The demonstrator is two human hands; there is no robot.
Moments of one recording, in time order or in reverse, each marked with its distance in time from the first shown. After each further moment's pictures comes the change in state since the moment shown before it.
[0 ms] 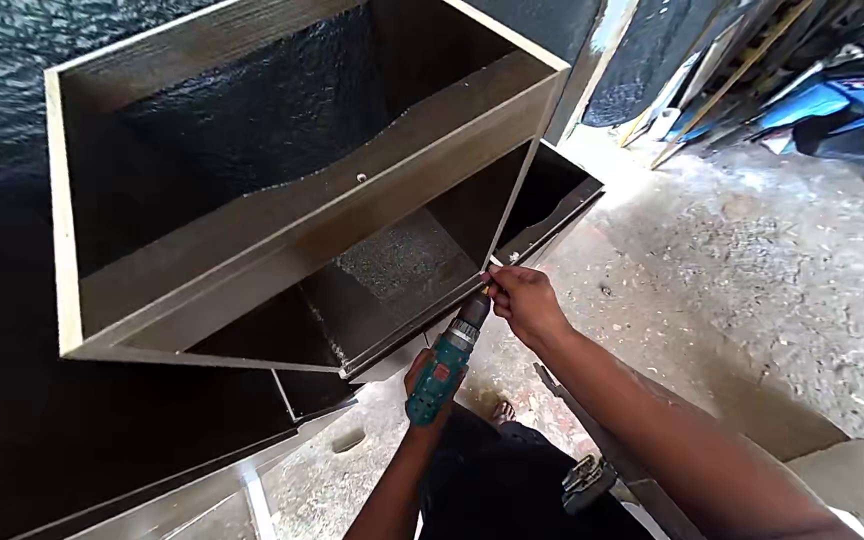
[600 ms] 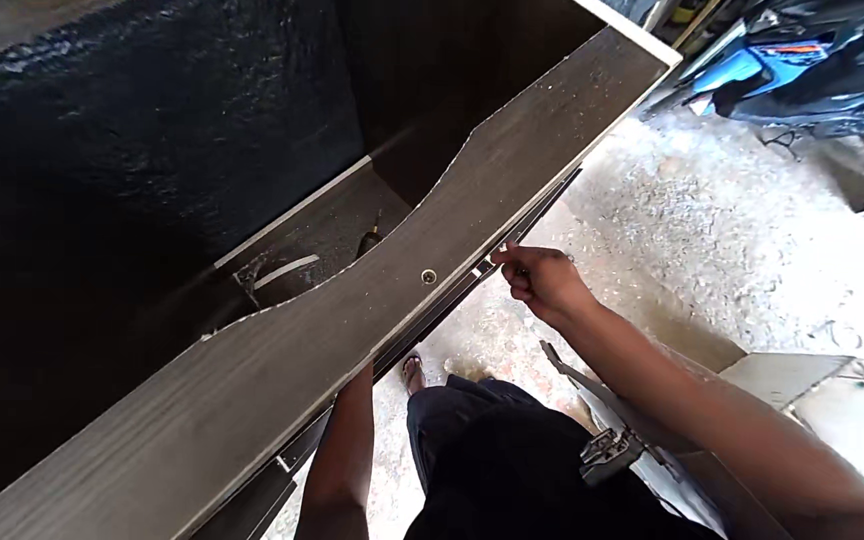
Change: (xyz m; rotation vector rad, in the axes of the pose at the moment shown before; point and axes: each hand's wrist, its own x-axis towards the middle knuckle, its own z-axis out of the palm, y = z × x) left_hand 0.193 -0.098 -0.071 0.137 0.250 -0.262; right_hand 0.082 -0.020 0.019 -0.095 0.147 0.121
